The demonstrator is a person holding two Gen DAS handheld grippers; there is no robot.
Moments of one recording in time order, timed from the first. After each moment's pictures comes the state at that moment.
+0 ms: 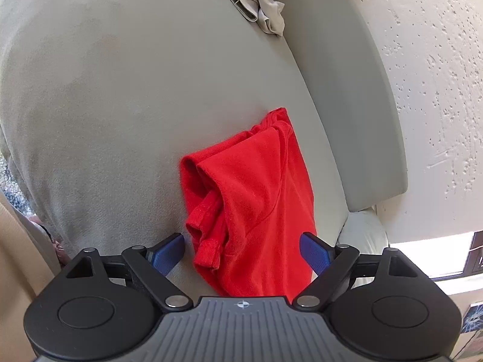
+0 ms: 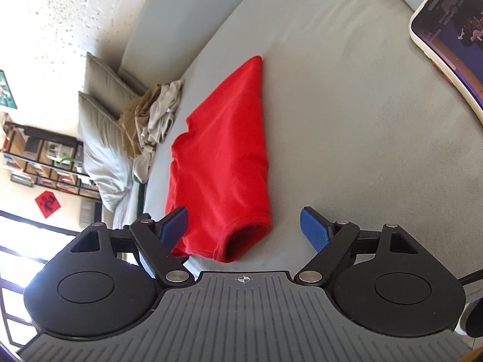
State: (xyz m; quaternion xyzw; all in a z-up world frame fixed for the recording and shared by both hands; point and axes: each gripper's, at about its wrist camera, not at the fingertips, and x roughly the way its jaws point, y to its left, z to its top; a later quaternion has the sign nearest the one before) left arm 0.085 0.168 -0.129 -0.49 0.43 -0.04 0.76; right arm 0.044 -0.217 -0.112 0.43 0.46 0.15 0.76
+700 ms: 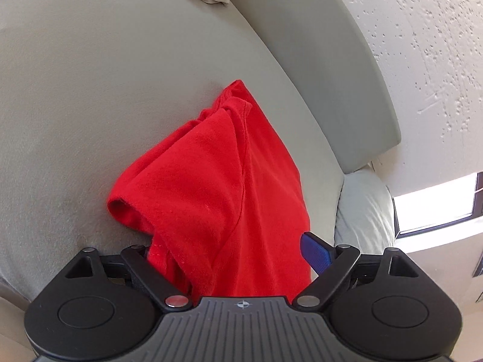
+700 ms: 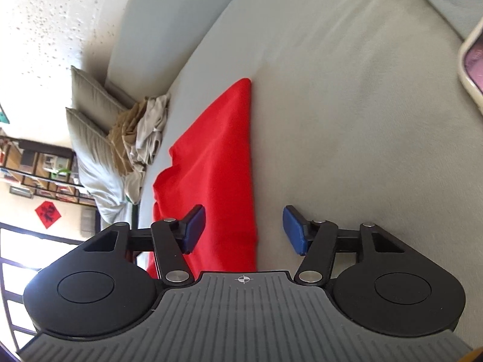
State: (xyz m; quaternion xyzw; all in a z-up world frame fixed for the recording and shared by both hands) left arm 0.143 0.142 -0.125 -0.40 0.46 -0.13 0.78; right arm 0.140 -0.224 -0.147 0.45 0.48 0.16 0.73
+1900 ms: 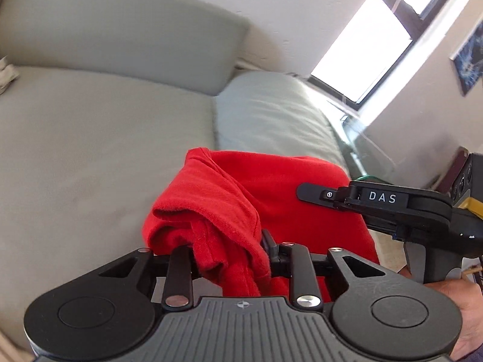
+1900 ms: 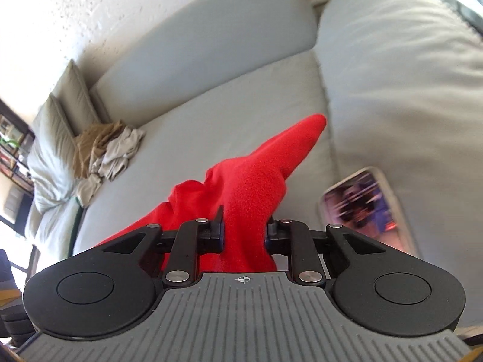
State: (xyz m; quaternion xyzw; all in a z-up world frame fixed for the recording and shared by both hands) left arm 0.079 -0.112 0.016 -0.12 0.42 -0.31 0.85; right arm 0.038 -0.330 0.010 0.24 0.39 0.01 0.89
